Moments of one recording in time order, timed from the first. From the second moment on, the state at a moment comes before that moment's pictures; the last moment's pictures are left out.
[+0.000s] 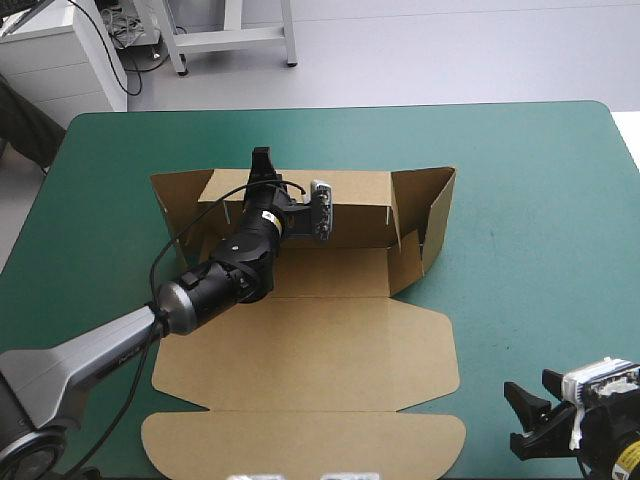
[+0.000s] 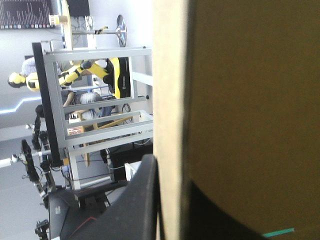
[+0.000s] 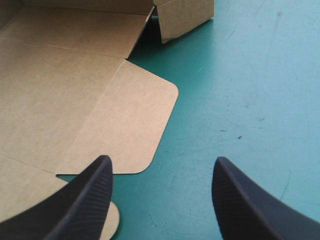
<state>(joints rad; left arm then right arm) -0.78 1.58 -1.17 1.26 0.62 -0.03 0.57 0.20 -0.50 -0.09 0.92 0.29</state>
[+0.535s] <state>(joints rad) -0.83 1.46 -1.00 1.41 0.58 -0.08 0.57 0.41 -0.56 -0.19 0.78 0.32</state>
